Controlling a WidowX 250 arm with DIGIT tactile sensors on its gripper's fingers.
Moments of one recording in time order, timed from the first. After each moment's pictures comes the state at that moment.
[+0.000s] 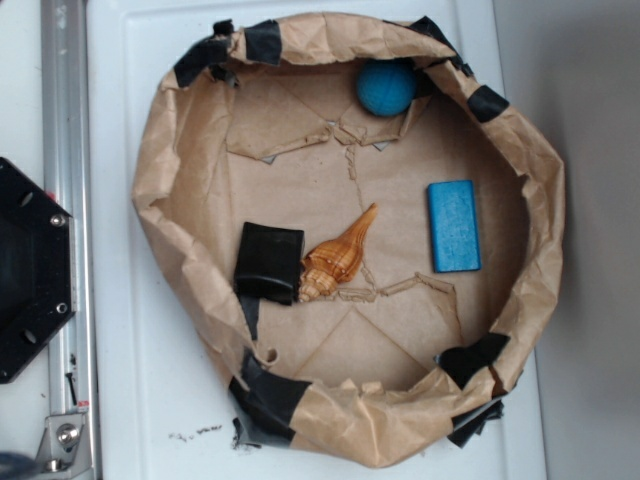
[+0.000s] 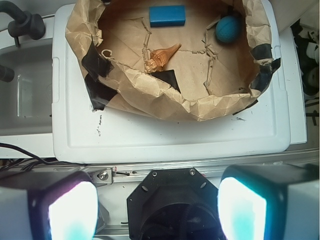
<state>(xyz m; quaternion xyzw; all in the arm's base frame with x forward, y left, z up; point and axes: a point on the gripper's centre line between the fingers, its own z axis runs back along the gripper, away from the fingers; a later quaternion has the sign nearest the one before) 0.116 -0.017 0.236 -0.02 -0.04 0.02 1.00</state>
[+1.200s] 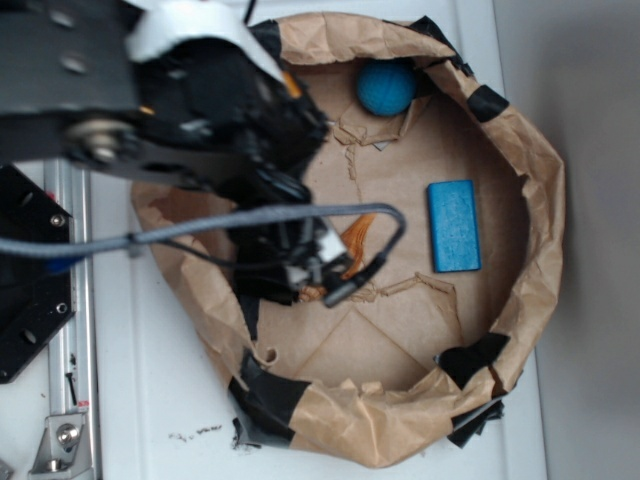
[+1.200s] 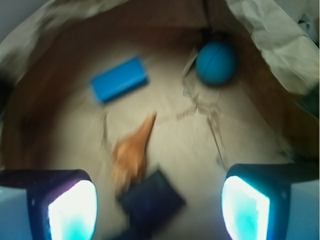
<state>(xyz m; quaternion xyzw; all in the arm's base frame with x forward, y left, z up) 0.239 0.026 0.113 -0.05 -0.16 0.26 0.95</state>
